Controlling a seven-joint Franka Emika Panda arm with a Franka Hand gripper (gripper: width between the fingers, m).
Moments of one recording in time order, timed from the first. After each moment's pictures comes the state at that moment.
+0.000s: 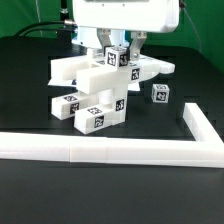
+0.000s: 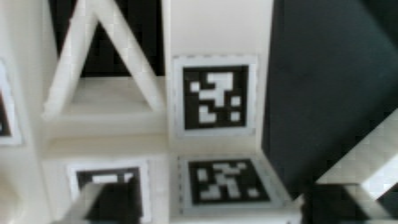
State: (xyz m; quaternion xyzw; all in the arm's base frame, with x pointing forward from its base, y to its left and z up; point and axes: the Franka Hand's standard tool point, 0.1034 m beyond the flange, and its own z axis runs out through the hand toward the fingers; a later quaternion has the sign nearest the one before) arm 0.534 0.009 0.111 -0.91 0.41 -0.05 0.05
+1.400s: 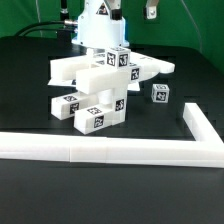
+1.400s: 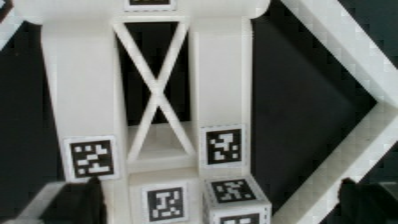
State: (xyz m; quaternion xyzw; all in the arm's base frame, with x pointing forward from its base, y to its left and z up) arm 0.492 0.029 0.168 -0.90 0.42 -0.03 0.09
